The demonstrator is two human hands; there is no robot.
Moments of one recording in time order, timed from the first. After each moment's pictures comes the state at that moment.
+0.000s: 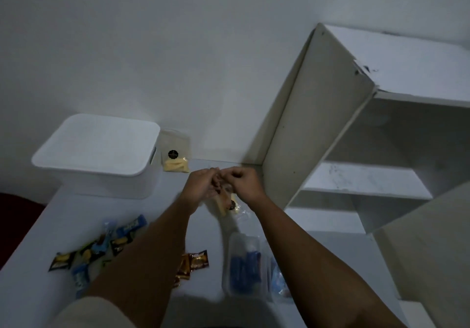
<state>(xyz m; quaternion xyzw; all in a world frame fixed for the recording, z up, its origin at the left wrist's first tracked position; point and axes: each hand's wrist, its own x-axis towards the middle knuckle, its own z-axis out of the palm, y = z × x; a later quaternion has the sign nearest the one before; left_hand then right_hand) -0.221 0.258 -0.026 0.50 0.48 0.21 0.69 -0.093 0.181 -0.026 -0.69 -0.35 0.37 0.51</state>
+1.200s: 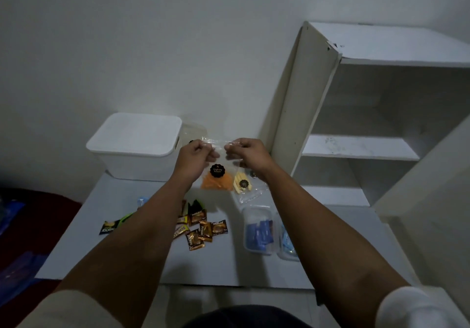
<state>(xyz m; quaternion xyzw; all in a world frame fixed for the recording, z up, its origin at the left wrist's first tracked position) -0.326 0.181 0.048 0.62 0.43 0.33 0.56 -0.159 0.110 0.050 -0.64 -0.38 0.41 0.52</state>
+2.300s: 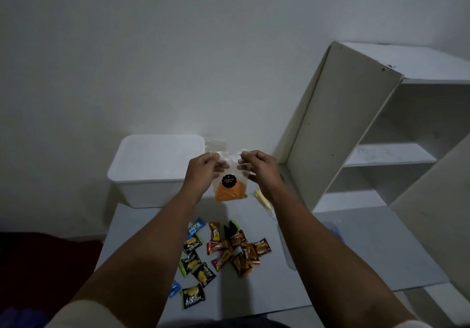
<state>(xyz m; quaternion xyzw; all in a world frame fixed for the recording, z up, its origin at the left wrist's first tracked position) -0.422 0.322 0.034 0.61 0.35 0.30 0.64 -0.286 0.212 0.042 -0.64 -0.24 0.34 0.65</state>
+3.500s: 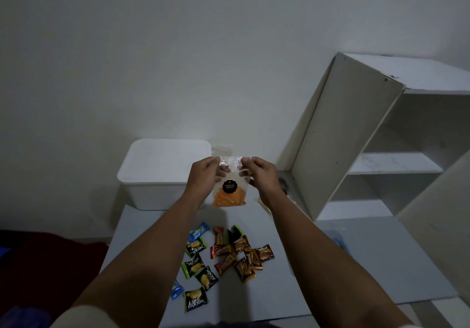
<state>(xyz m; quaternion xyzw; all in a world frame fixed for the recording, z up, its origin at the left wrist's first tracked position) -0.434 0.317 0.040 0.61 0.37 0.32 0.62 -0.301 0.217 0.040 -0.64 -0.25 0.32 0.65</state>
